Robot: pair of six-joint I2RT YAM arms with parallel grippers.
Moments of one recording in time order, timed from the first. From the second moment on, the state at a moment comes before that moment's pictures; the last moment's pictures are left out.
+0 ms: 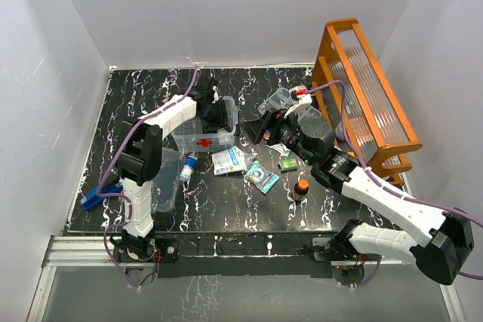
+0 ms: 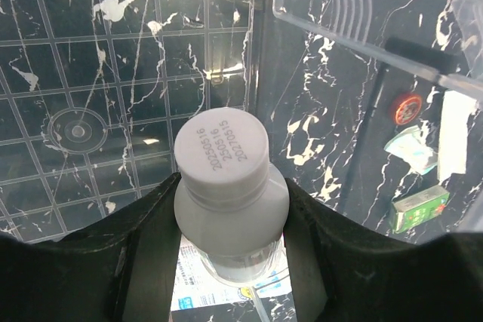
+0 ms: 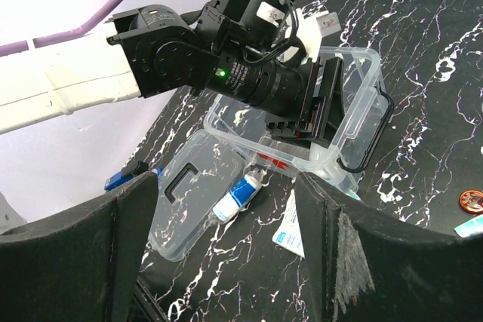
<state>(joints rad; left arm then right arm) -0.42 2.04 1.57 -0.65 0.18 -0.58 0.76 1.06 0.85 0.15 0.06 0.55</state>
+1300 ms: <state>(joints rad) -0.43 2.09 1.62 -0.70 0.23 -0.48 0.76 1.04 0.82 0.10 0.11 0.56</state>
